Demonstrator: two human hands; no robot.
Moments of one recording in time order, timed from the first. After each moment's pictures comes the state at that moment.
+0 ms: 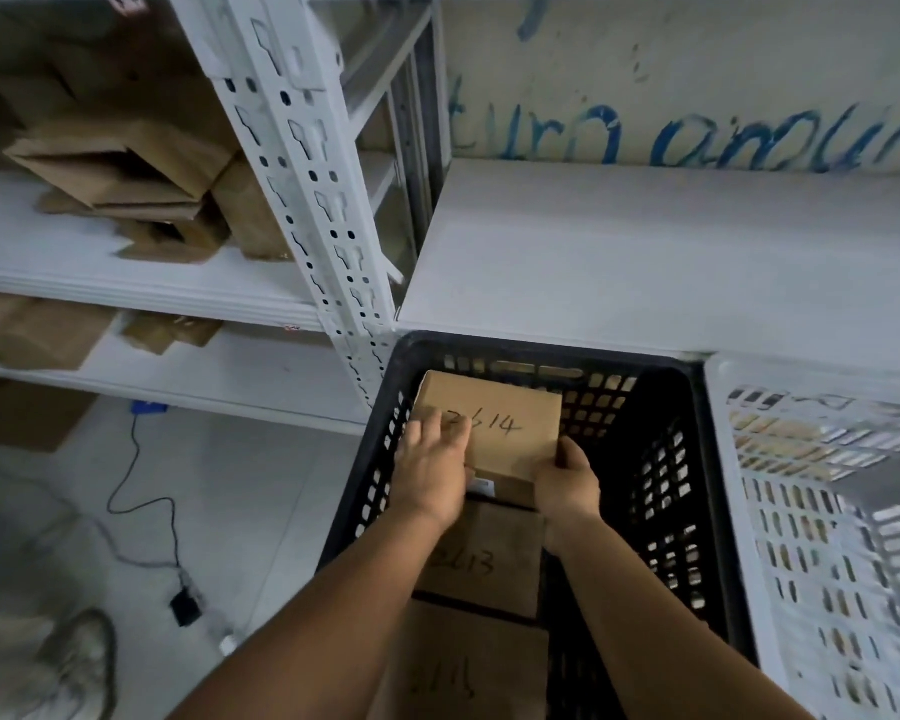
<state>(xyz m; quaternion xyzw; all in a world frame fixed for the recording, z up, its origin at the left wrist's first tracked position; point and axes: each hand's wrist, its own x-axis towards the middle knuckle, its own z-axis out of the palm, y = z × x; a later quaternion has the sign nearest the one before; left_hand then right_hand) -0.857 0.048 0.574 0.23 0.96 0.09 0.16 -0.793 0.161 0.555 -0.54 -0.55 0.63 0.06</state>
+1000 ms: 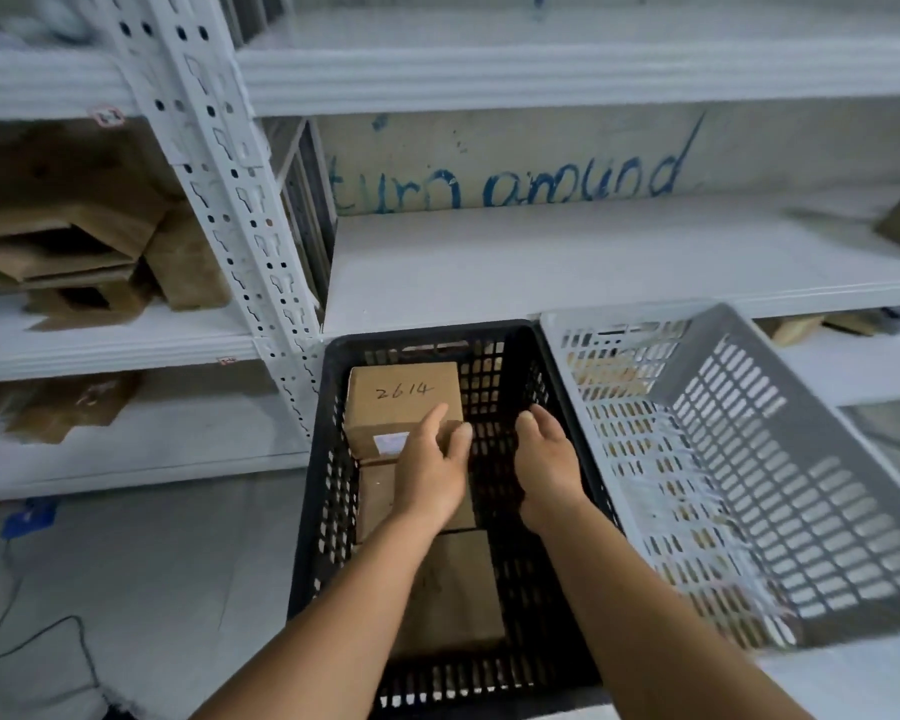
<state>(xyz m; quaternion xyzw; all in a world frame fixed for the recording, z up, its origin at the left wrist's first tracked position) -0.718 0.014 0.658 0.21 0.83 0.48 0.21 -0.645 0.093 0.676 -0.49 -0.53 0.66 0.21</state>
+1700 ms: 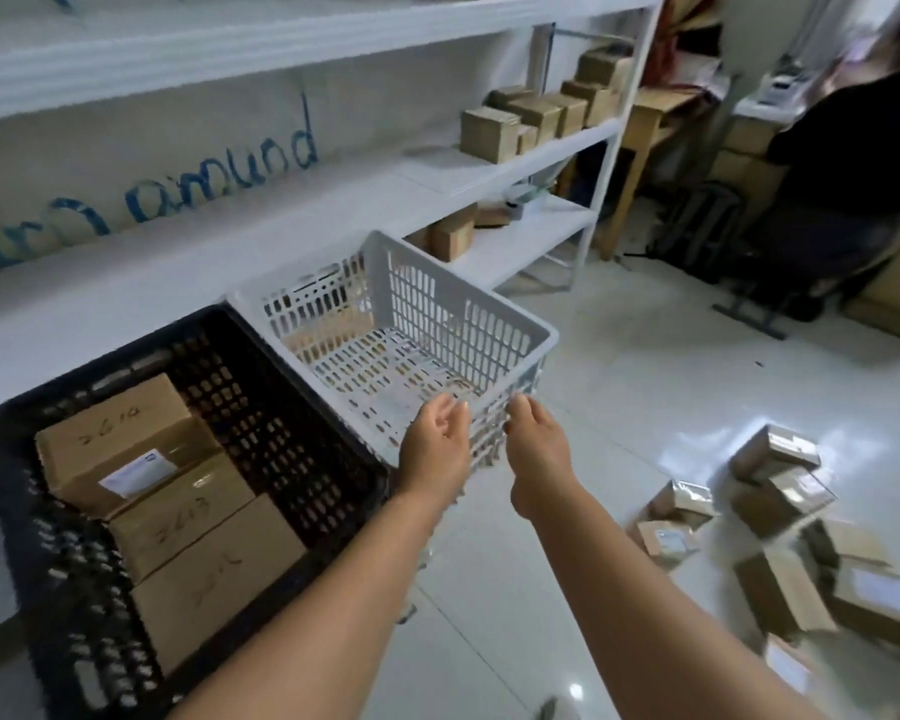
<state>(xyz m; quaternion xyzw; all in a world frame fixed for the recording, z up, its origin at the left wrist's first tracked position) -0.442 0.036 0.680 0.44 0.69 0.43 0.38 -0.349 0.054 0.694 -0.65 -0.34 0.56 0.40</state>
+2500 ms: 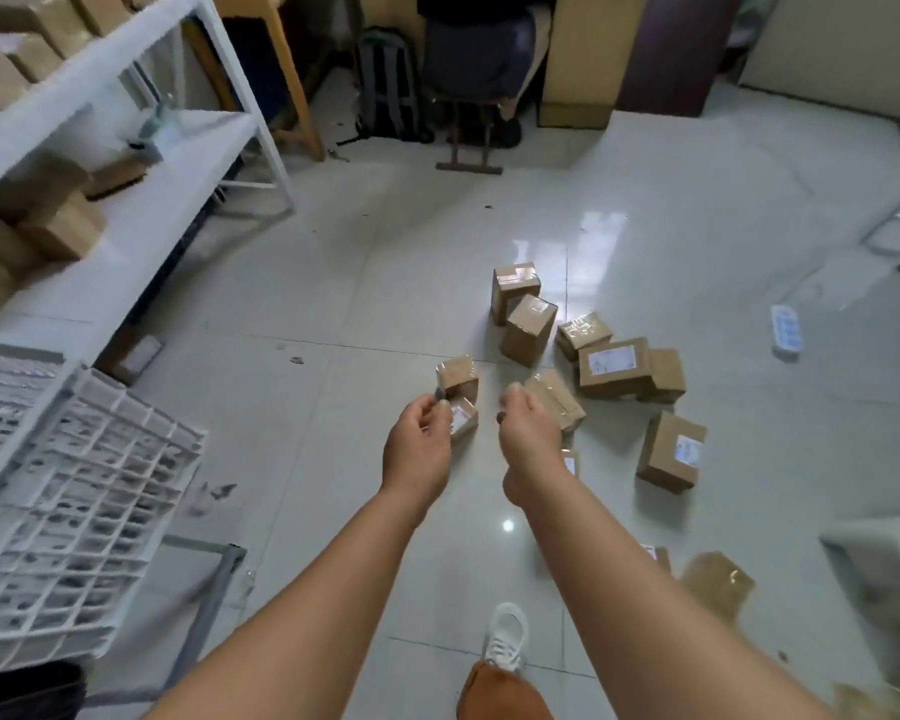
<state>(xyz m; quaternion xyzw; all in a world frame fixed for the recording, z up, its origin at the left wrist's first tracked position) -0.019 0.050 0.594 0.54 0.62 0.22 0.53 0.076 0.019 0.605 -0.73 -0.02 0.46 0.50</state>
